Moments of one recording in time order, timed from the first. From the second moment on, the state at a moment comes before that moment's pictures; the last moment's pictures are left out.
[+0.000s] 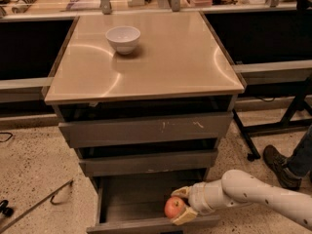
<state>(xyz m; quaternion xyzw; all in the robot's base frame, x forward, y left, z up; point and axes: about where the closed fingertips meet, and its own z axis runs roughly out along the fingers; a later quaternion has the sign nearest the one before) 0.422 -0.079 0.438 -0.60 0.70 0.26 0.29</state>
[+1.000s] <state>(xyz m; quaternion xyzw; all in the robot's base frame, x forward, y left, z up) 0.449 -0.072 0.407 -0.64 0.66 0.20 0.34</state>
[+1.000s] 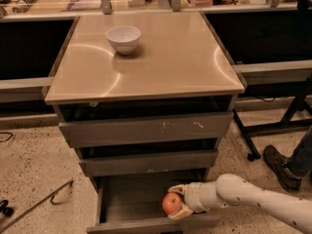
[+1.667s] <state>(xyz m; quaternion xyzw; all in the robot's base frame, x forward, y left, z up) 0.492 -0.065 0.354 -0.65 0.65 0.19 0.34</state>
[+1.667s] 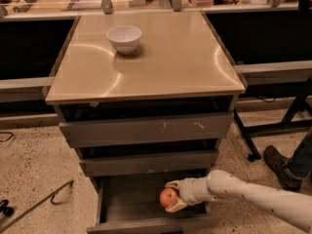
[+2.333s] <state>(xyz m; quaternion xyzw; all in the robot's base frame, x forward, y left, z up) 0.527 -0.060 0.294 -0.65 0.65 0.19 0.34</state>
